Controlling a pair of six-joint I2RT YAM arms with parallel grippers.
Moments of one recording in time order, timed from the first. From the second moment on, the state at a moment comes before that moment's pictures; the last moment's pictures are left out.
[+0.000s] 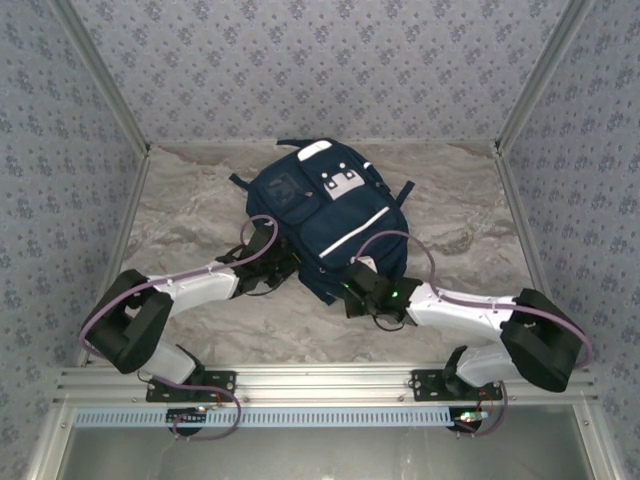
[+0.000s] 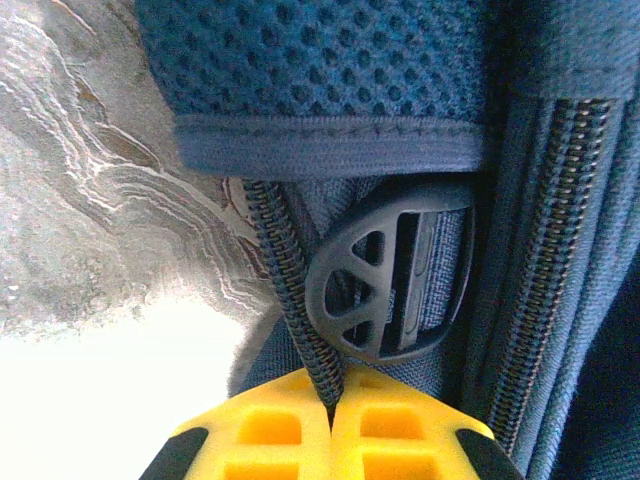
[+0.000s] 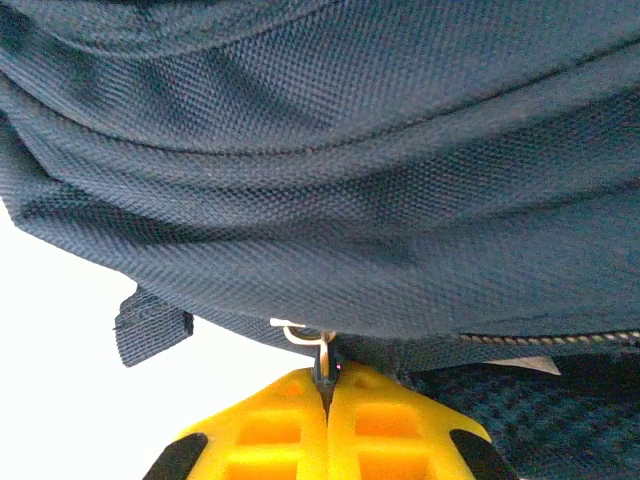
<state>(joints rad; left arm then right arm) -0.67 1.48 0.69 -0.03 0.06 -1.30 0.95 1.31 0.64 -0.36 0.19 0.69</state>
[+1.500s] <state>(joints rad) -0.47 1.45 0.91 -0.34 0.05 -1.08 0.86 1.21 0.68 -0.38 -0.04 0.46</state>
